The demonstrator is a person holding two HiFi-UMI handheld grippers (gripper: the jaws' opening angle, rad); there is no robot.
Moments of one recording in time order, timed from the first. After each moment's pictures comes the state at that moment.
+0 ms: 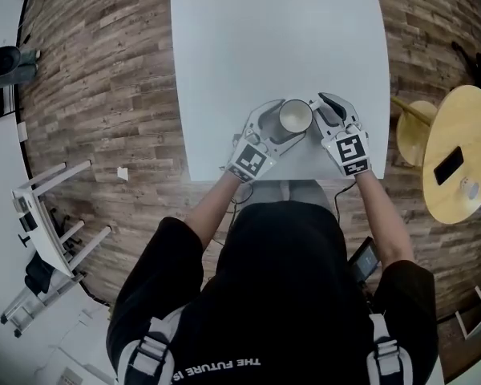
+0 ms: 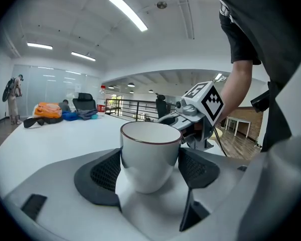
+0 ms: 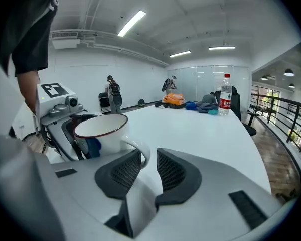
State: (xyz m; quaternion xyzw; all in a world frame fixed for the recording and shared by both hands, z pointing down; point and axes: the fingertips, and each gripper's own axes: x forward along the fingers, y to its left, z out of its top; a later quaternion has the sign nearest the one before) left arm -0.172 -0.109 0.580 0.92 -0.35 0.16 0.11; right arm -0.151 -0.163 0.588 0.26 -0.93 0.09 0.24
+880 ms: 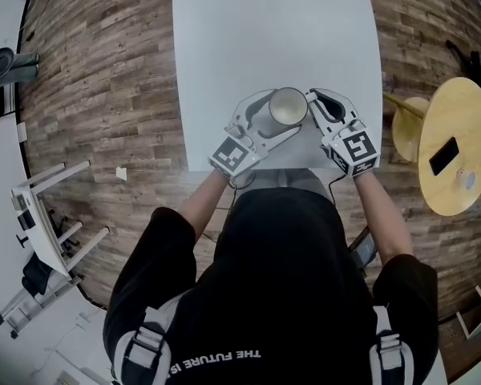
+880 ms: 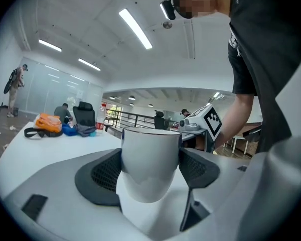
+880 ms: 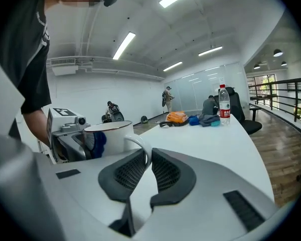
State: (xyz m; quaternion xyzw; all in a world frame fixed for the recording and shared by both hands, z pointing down) left arm -0.179 -0.104 0.486 0.93 -0.34 0.06 0.14; right arm -0.155 -0.147 0.508 0.26 -0.95 0.14 0.13
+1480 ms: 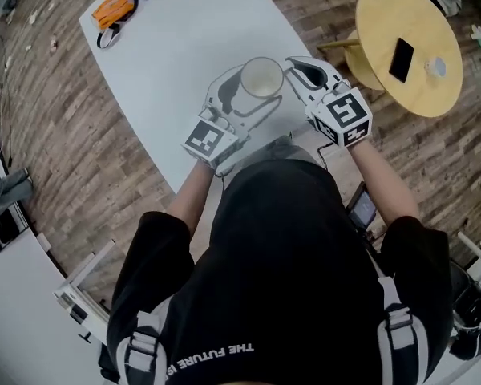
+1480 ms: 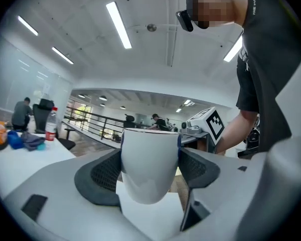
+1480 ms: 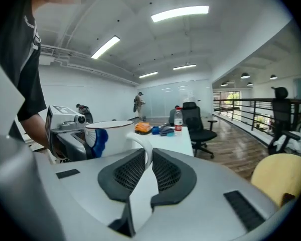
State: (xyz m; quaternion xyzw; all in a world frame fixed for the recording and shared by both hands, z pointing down) left arm -0.066 -0.101 0.413 0.98 -0.19 0.03 0.11; right arm -0.027 -0.132 0.431 0.43 -0.89 0.12 0.13
